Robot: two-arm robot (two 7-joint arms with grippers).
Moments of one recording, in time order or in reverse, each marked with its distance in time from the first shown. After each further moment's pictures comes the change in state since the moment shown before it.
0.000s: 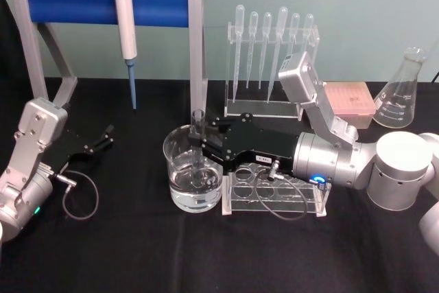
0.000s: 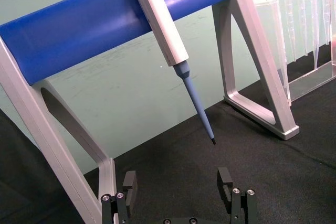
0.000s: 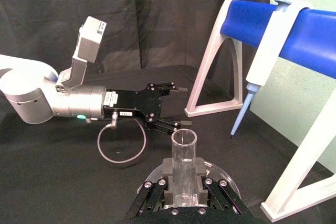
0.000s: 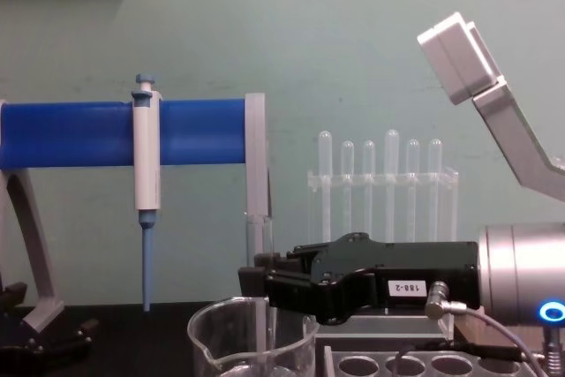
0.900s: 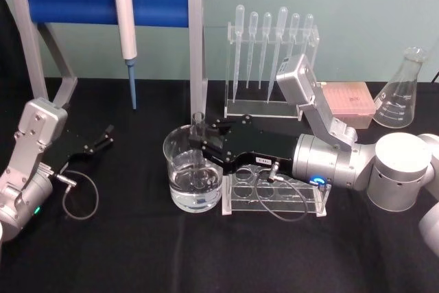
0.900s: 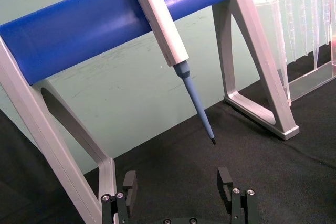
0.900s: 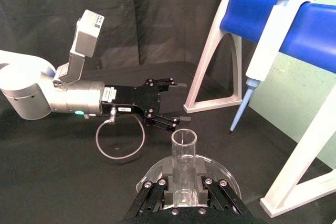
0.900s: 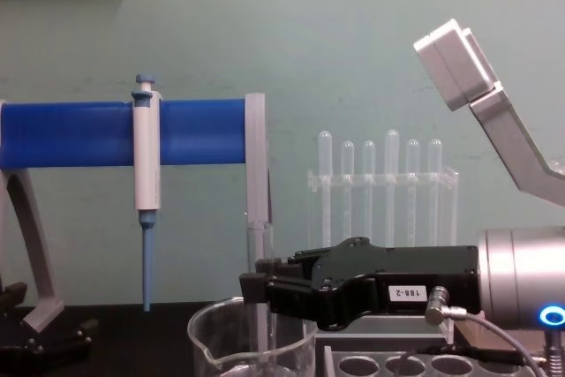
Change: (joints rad) left arm 0.000 0.000 0.000 0.000 0.000 0.000 0.000; right arm -0.002 0.000 0.000 0.000 -0.012 0.007 -0.005
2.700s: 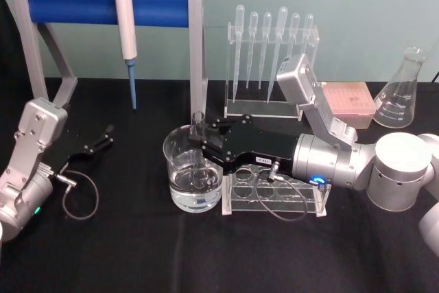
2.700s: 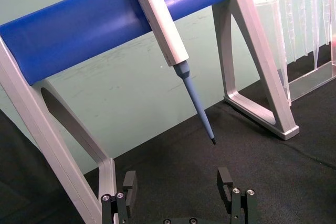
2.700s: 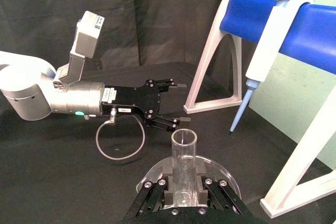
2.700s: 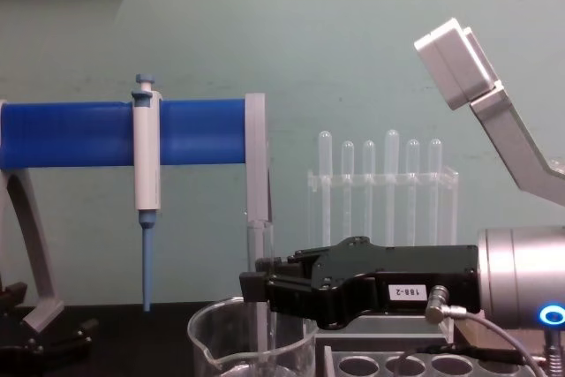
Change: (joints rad) left arm 0.000 0.000 0.000 0.000 0.000 0.000 0.000; right arm 0.000 0.000 0.000 0.000 0.002 -0.001 0.000
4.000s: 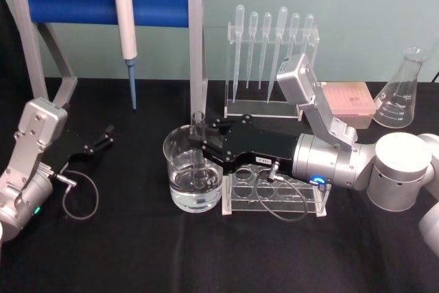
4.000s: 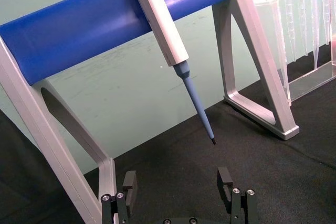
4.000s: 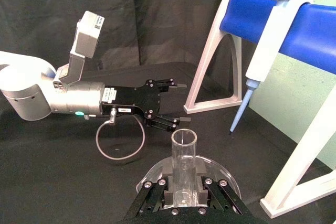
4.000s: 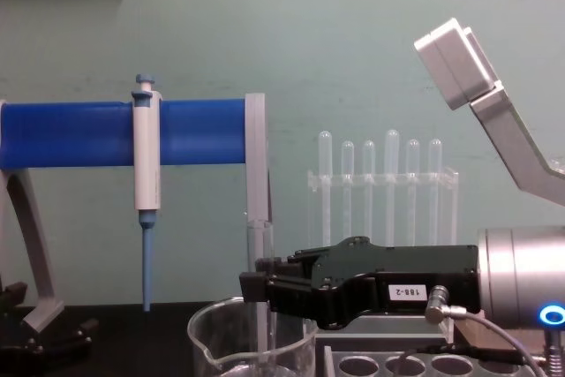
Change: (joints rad) left arm 0.000 0.000 0.000 0.000 0.000 0.000 0.000; right arm 0.000 0.000 0.000 0.000 0.000 0.000 0.000
